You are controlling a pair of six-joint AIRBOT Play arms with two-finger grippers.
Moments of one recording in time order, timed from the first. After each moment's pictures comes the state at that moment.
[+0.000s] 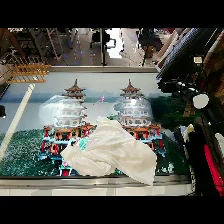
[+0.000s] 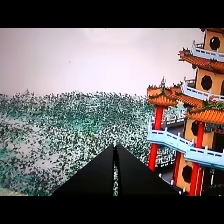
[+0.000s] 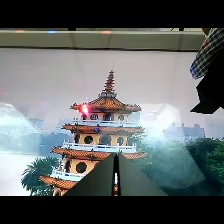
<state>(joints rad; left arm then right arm) 0.35 -1.01 1.37 1.56 -1.23 -1.38 -0.06 -1.24 1.30 -1.21 0.49 1.27</state>
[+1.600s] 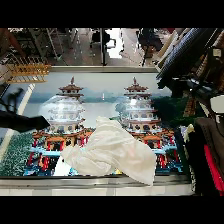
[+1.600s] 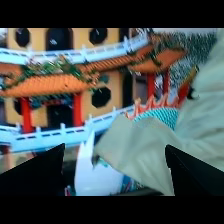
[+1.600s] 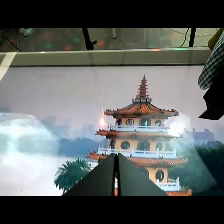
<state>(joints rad) 0.17 -1.13 1.13 1.15 -1.36 -1.30 -0.06 -1.05 1.30 -1.22 0.67 1.33</state>
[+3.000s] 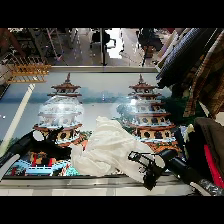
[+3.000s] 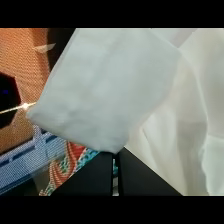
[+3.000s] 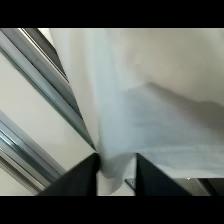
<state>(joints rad) -0.04 -1.32 0.72 1.06 -1.11 -1.30 0.48 -1.02 0.49 -1.38 1.26 1.07</state>
